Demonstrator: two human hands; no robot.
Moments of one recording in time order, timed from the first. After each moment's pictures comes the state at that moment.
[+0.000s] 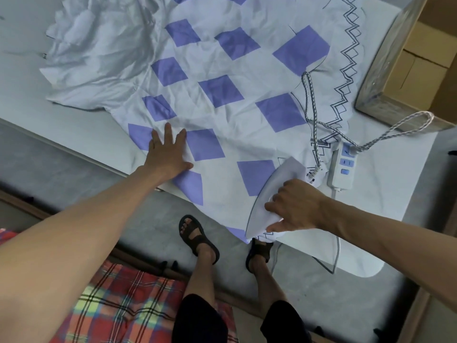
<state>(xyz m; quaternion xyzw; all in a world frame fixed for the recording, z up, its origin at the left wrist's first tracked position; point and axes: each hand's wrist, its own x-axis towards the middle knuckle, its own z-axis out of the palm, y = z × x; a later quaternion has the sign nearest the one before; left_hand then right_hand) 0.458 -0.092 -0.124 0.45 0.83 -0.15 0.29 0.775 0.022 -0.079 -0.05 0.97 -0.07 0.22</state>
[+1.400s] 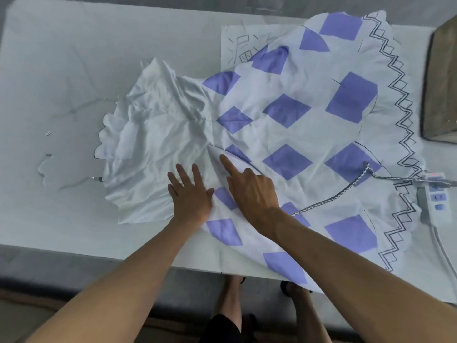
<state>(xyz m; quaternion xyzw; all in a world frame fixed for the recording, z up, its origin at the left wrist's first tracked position) 0.269 -0.035 -0.140 0.50 0.82 -0.11 0.24 0.408 0.034 -0.067 0.51 0.83 -0.24 0.06</state>
